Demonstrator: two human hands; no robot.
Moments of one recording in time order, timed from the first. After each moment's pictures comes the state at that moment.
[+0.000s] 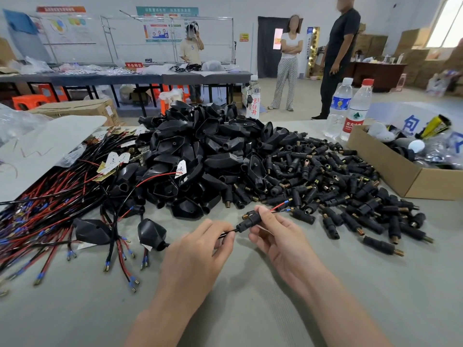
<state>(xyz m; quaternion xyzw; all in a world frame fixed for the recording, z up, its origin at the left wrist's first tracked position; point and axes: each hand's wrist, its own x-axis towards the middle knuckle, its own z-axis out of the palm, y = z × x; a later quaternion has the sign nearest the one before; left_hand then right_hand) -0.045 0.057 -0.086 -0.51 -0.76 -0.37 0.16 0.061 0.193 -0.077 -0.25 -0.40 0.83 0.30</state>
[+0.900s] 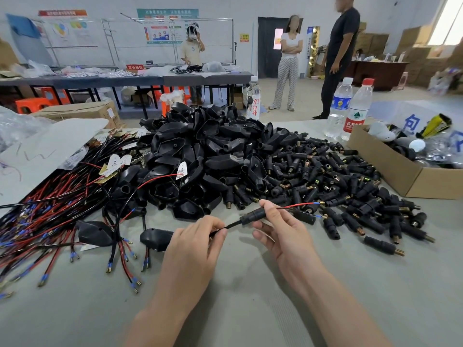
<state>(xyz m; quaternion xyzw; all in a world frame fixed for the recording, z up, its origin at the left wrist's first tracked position) -0.054 0.058 -0.092 -0.48 -0.78 -0.39 0.12 0.063 0.192 -0.072 -0.24 -0.41 0.81 0.35</state>
